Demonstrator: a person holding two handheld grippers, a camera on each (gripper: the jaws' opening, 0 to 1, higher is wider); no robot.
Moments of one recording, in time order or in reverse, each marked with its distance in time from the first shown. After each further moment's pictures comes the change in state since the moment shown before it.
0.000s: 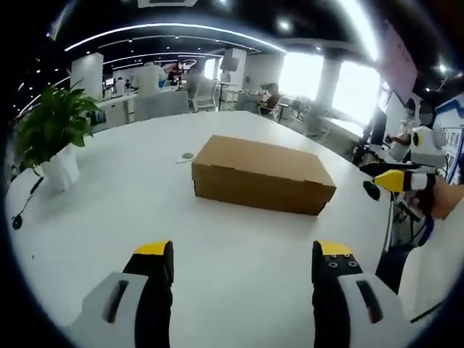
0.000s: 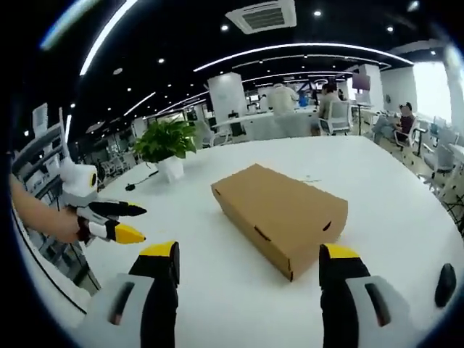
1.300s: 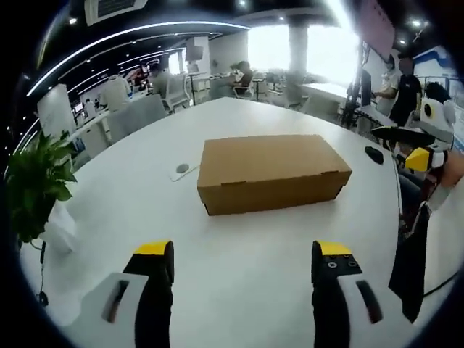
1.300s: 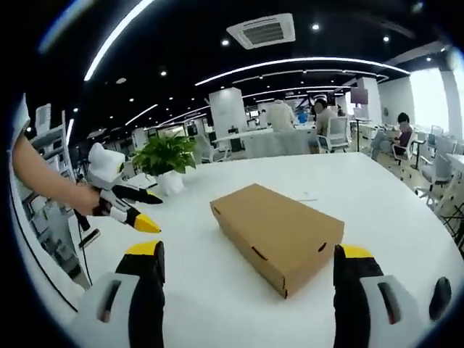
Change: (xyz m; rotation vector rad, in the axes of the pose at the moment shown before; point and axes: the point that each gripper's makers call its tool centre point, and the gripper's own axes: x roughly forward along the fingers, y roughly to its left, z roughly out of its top) left arm 0.032 0.034 0.048 0.298 0.126 -0.057; right arm -0.005 0.001 0.029 -0.151 -0.117 -0.036
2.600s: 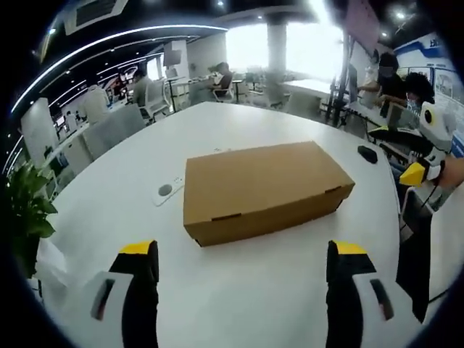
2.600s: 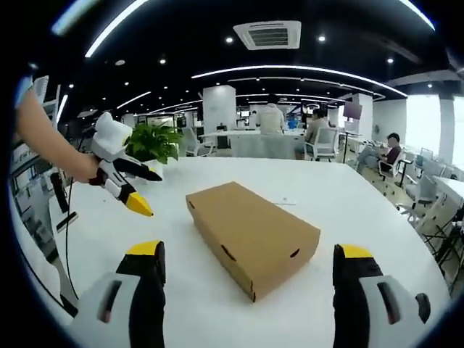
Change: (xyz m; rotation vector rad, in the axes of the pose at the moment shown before) left arm 0.047 -0.004 0.040 0.077 -0.002 -0.097; right arm 0.005 -0.031 -0.009 -0.067 0.044 -0.114
